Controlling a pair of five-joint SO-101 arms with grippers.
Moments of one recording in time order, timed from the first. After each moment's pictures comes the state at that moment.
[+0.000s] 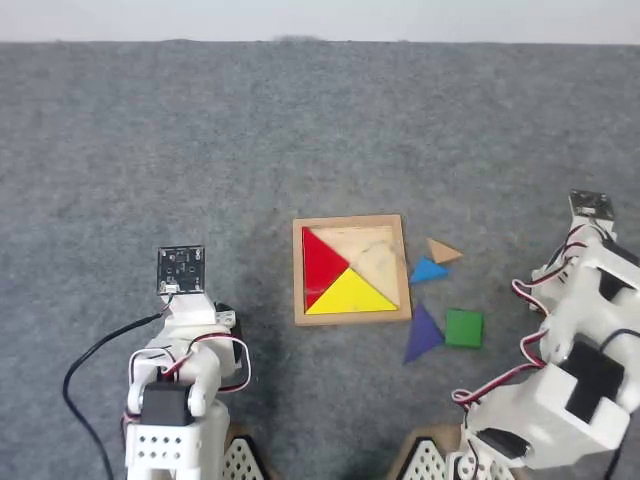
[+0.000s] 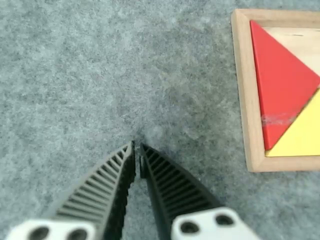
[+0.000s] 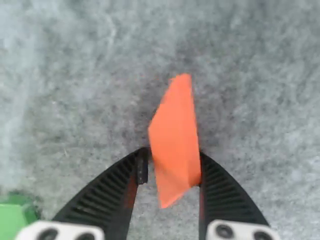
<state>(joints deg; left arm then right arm) -4.2 -103.1 97.1 72.2 11.1 30.3 4.6 34.7 52.8 23.2</state>
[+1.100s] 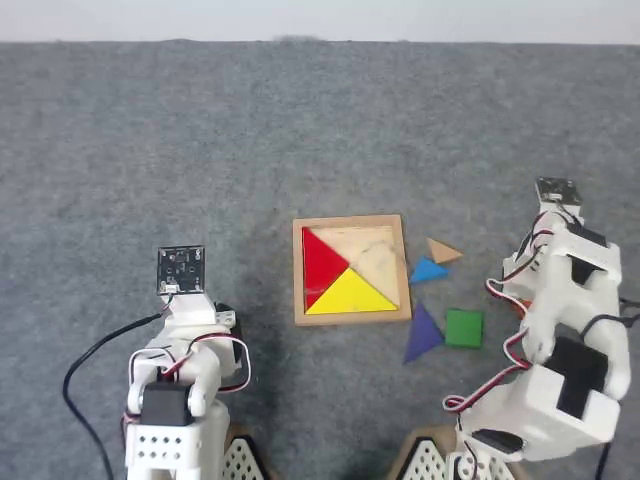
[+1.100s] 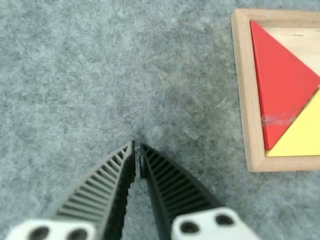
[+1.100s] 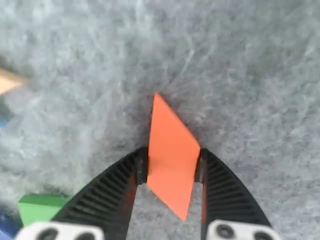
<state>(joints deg) -4.2 -103.1 97.1 72.2 11.1 21.9 3.7 34.5 55.2 17.3</state>
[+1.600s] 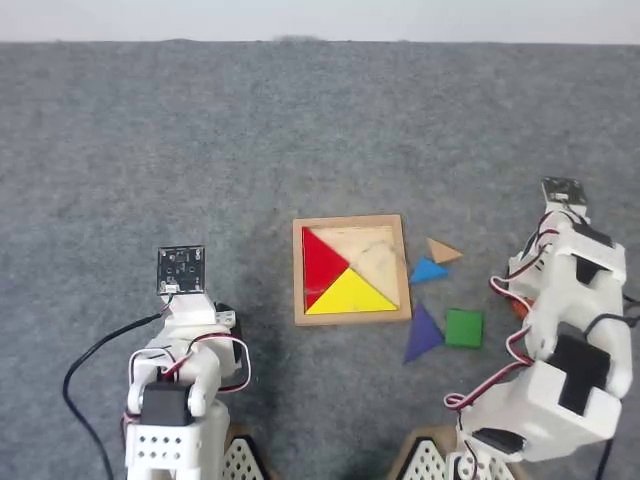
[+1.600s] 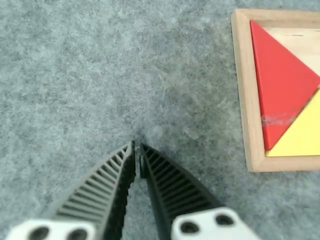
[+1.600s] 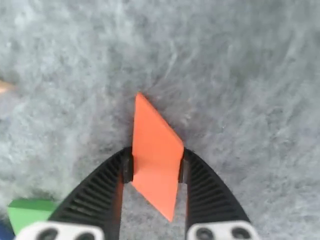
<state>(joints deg) -4.2 -103.1 97.1 72.2 11.1 22.6 4.1 33.1 55.0 18.7</state>
